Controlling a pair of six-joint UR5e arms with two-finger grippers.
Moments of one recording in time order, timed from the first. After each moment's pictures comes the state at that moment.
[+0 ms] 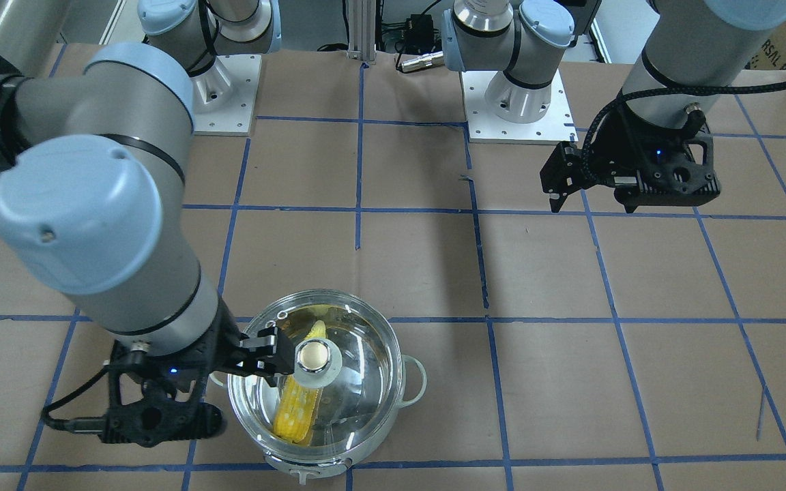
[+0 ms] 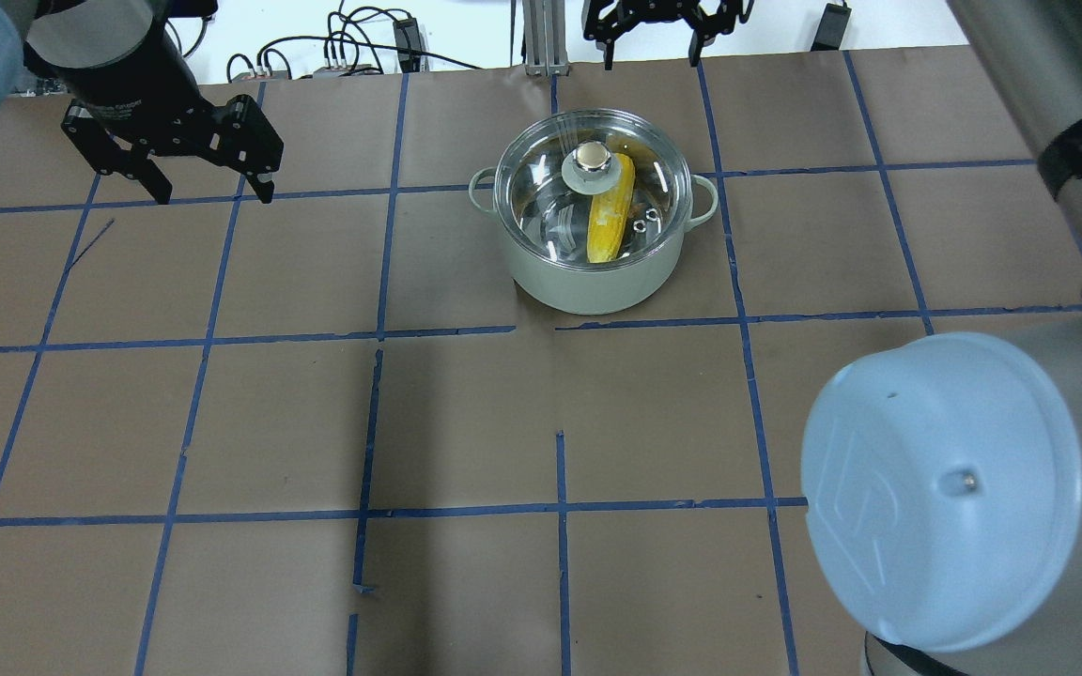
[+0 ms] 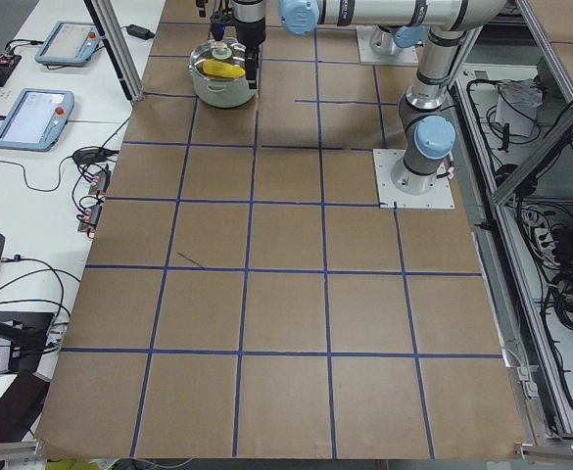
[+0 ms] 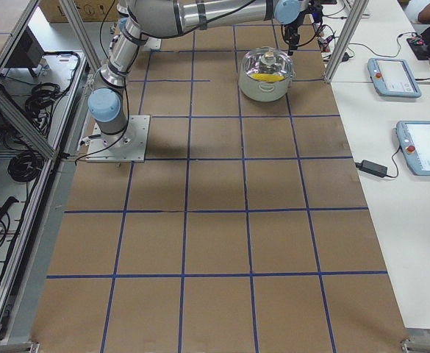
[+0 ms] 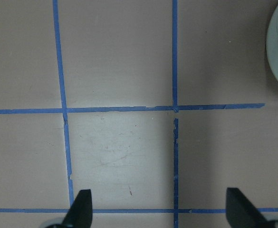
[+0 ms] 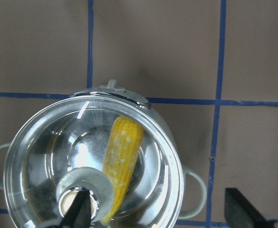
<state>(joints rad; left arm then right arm) -1.50 -1.66 -1.46 -1.60 1.61 0.08 1.69 -0.96 0.88 -1.56 -1.53 0.06</state>
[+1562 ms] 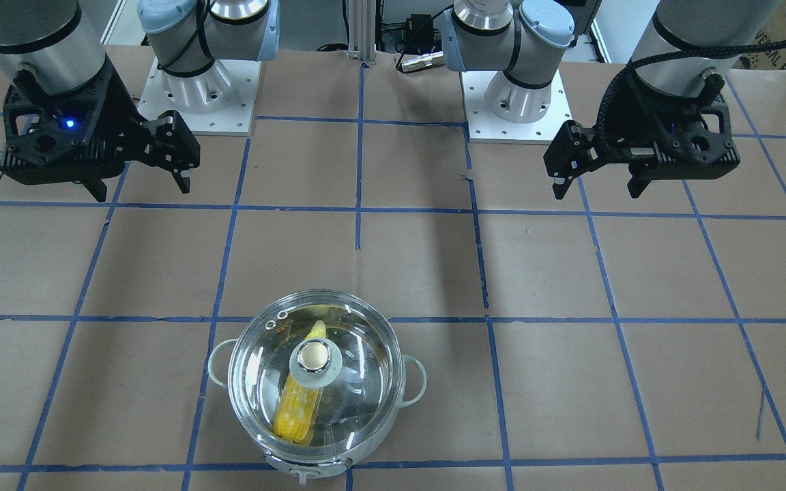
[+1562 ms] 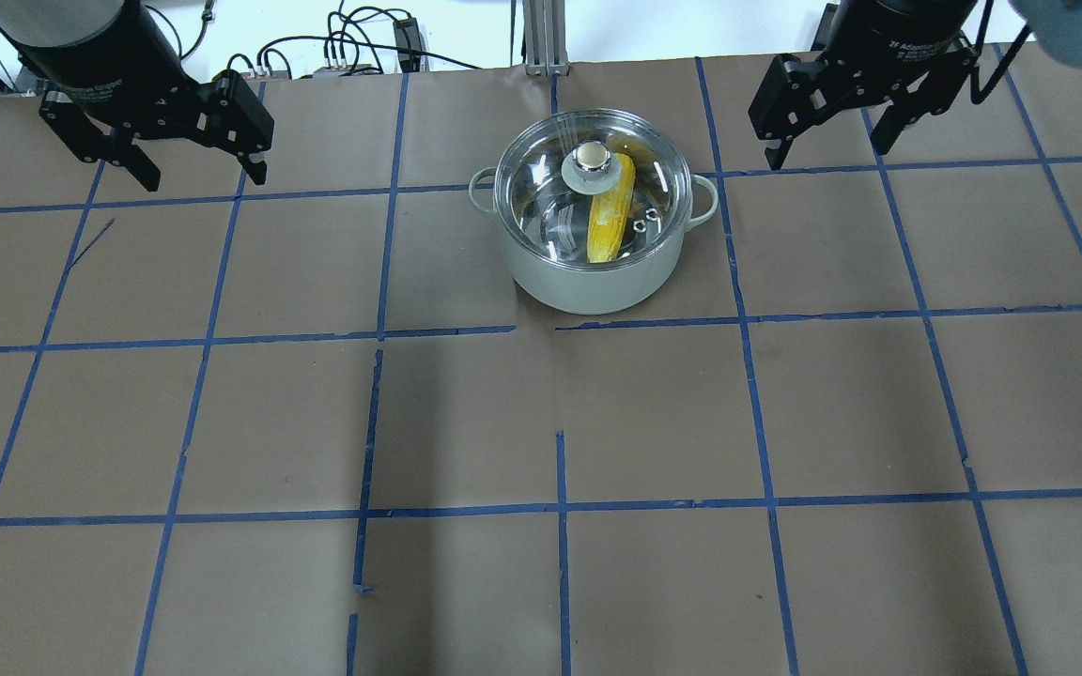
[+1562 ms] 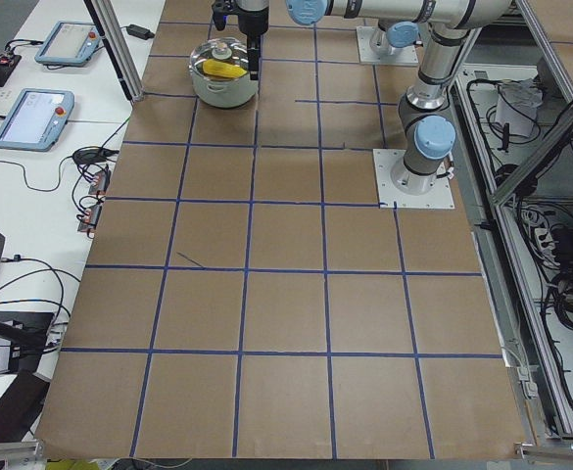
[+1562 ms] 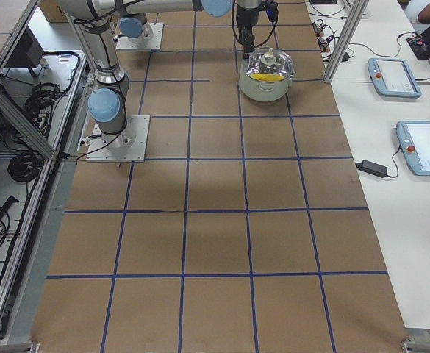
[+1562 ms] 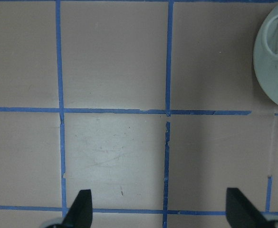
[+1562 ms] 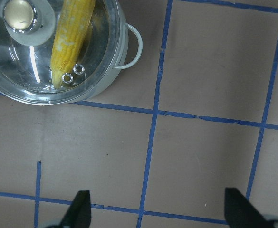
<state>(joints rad) -1.50 -1.63 -1.44 -1.61 1.59 0.04 1.56 -1.48 1.41 -1.52 -1.56 -0.14</state>
